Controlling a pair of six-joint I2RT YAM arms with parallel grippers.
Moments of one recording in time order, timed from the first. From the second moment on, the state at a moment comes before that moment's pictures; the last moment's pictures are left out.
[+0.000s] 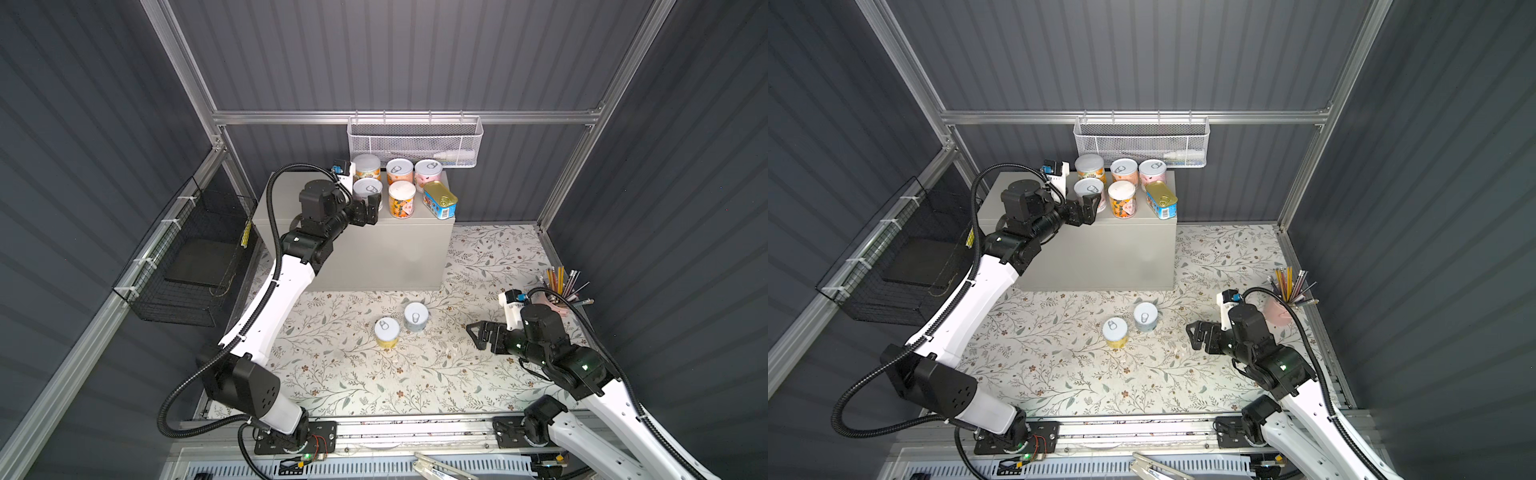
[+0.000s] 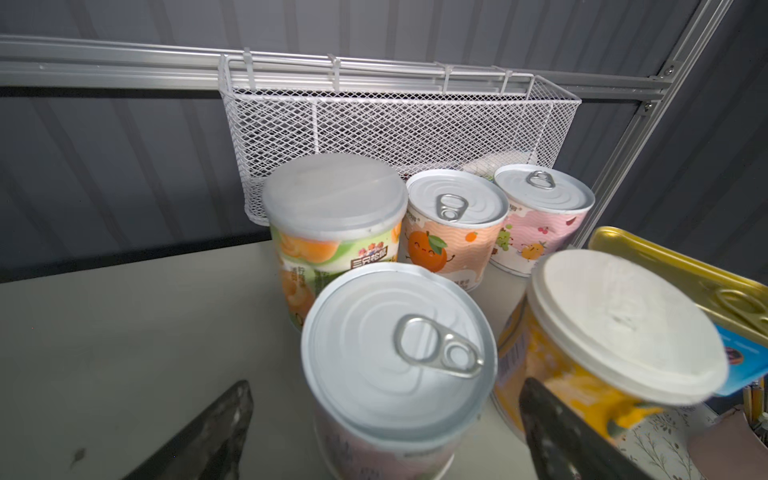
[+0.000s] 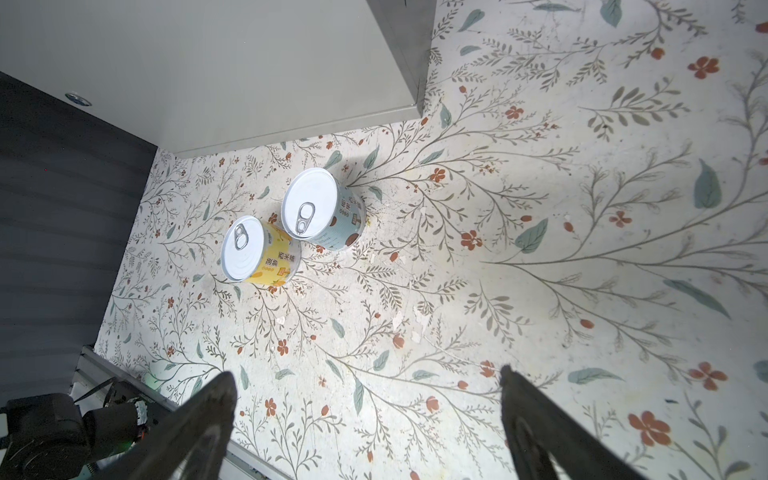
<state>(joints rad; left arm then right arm) -0.38 1.53 1.65 -0.27 0.06 -0.07 0.50 0.66 0.68 -0.72 -0.10 0.56</state>
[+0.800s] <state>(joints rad) -0.38 1.22 1.47 -0.55 -0.06 -0.11 0.50 0.71 0.58 -0.63 -0.16 0.58</state>
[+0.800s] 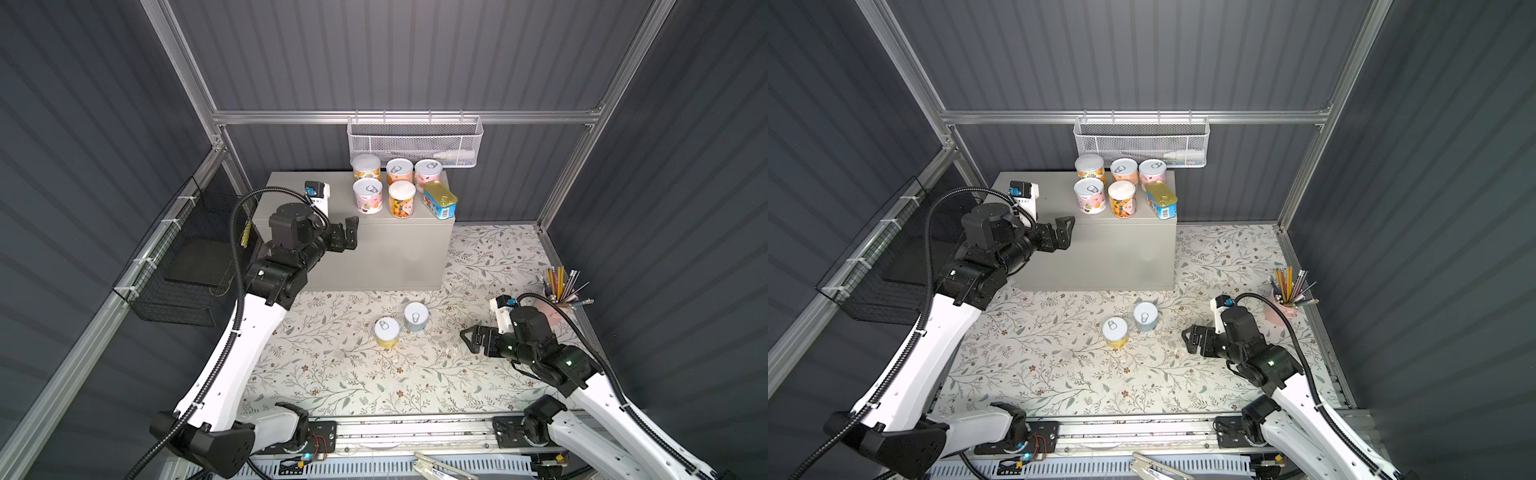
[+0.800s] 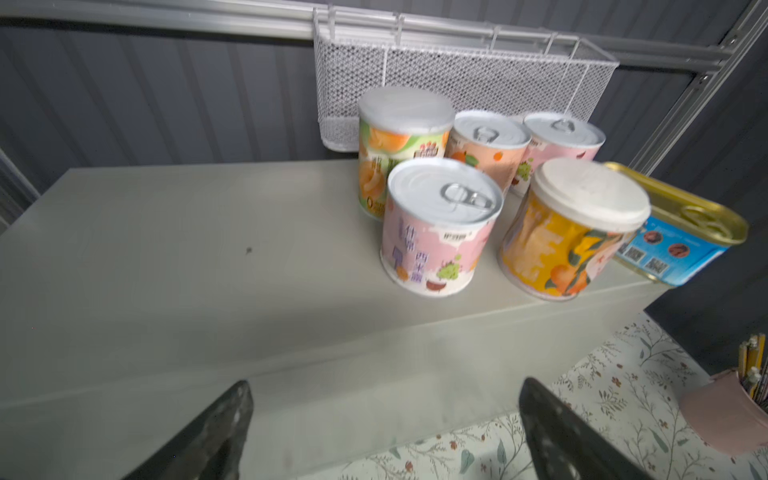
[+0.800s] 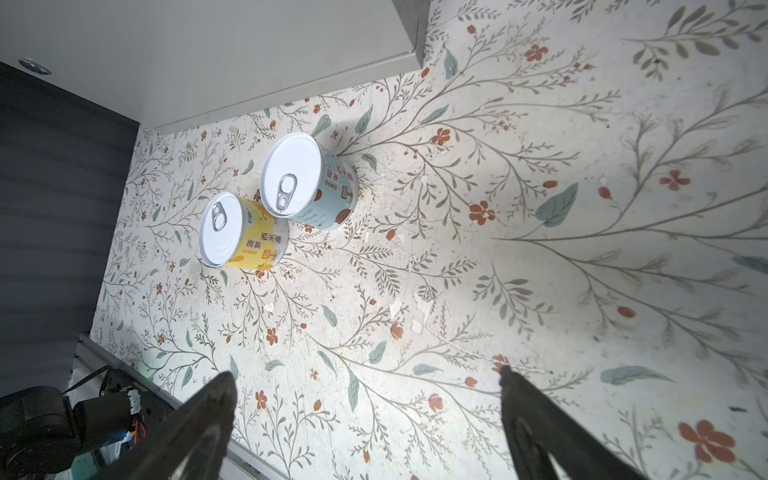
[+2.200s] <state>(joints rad) -0.38 0.86 0.86 -0.55 0.17 -0.19 0.86 1.04 0.60 -0.34 -0.01 0.67</state>
